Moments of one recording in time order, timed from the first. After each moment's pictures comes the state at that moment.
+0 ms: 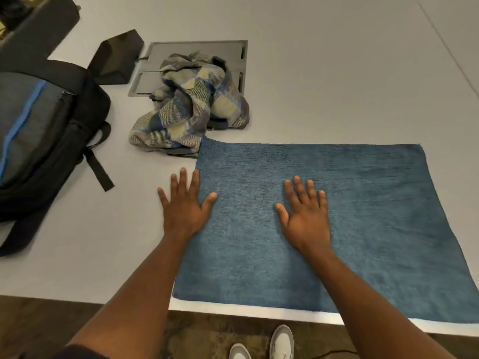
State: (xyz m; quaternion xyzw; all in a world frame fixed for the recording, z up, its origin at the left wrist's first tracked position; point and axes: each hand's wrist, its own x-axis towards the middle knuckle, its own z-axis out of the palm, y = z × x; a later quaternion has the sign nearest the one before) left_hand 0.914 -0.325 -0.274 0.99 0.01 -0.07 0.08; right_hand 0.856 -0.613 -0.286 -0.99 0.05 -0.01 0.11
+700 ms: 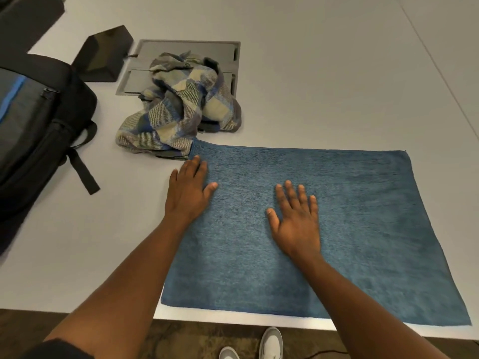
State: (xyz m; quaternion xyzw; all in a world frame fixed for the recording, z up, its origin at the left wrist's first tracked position) left_hand 0.960 -0.349 -0.267 0.99 -0.08 -0.01 0.09; right_hand 0.855 -0.612 -0.281 -0.99 0.05 0.00 0.10
